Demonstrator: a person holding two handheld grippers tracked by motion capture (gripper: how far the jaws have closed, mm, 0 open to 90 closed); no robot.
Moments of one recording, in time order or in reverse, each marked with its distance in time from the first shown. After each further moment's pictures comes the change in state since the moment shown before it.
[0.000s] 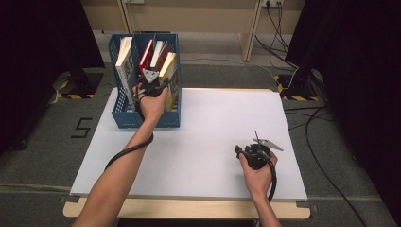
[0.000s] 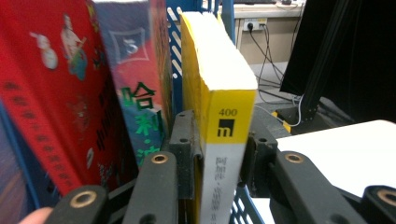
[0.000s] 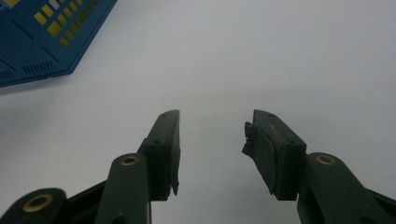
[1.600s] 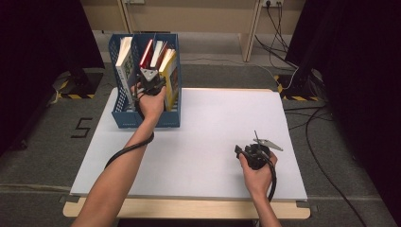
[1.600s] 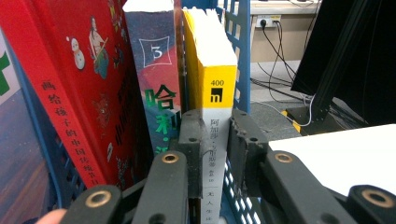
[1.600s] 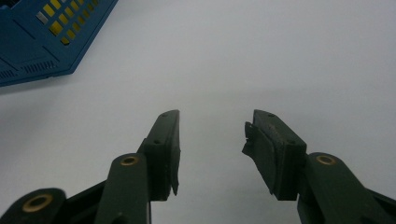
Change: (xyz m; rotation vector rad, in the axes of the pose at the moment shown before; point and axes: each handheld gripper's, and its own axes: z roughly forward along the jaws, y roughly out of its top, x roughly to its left) left arm 0.000 0.004 0.002 0.025 0.060 -0.015; right arm 0.001 0.000 -0.001 0.002 -0.001 0.005
